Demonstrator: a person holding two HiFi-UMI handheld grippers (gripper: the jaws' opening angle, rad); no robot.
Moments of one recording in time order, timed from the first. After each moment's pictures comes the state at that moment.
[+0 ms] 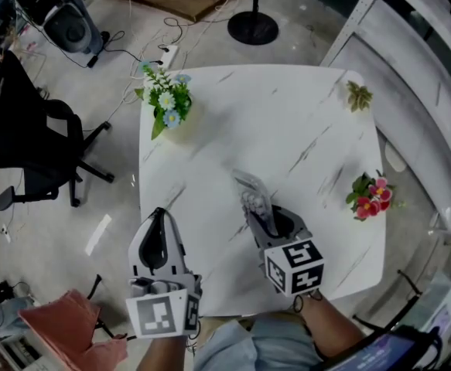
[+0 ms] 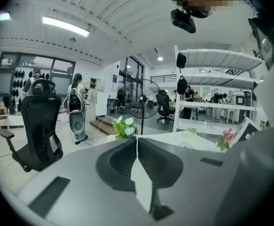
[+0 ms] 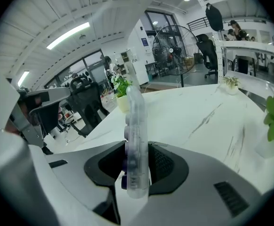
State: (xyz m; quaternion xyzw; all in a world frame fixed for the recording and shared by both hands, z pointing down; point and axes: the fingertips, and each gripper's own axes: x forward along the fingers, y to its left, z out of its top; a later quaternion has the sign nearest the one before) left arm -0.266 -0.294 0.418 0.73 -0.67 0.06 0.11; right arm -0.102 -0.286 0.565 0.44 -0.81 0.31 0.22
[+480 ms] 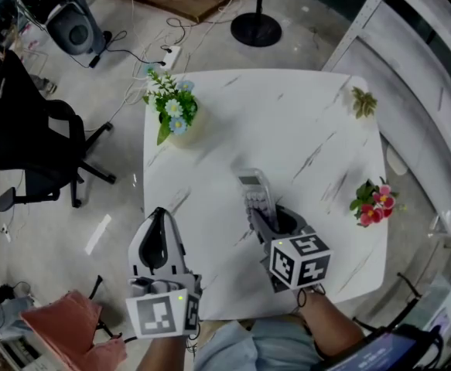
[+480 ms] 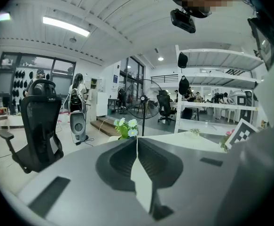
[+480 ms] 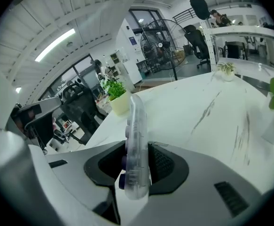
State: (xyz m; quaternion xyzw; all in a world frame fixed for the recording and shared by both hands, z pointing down) left arm -0.281 -0.303 0.423 0.73 -0.67 0.08 0.12; right arm -0.103 -0.303 0.574 0.45 -0.78 0.38 0.20
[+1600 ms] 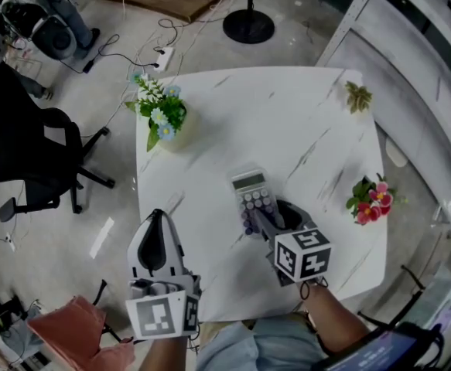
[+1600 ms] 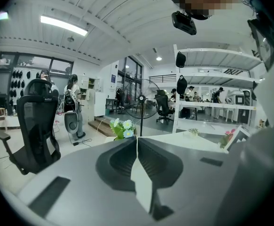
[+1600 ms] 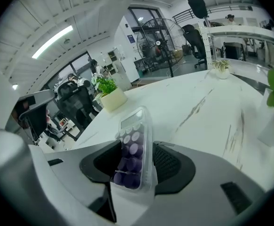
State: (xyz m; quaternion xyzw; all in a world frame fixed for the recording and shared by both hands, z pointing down) left arm -0.267 -0.316 0.421 0.74 -0.66 0.08 0.11; right arm -0.074 -0.309 0.598 0.46 -0.77 0.37 0.22
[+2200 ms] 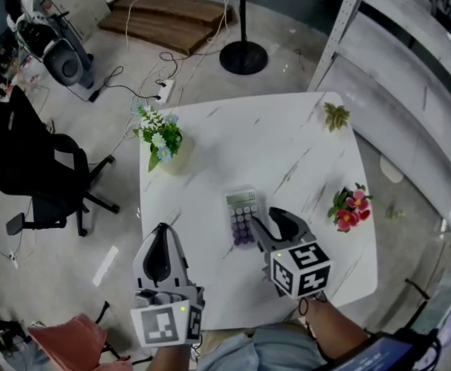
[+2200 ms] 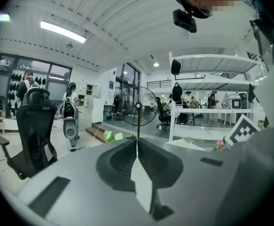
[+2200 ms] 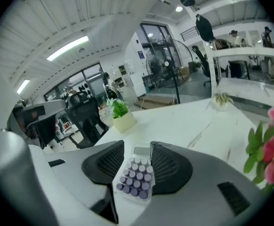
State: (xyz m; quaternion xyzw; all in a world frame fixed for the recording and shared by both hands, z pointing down) left arm -0.236 -0.301 0.377 0.74 -0.66 0.05 0.09; right arm -0.067 -0.319 0.510 0.47 -0.82 0.29 0.16
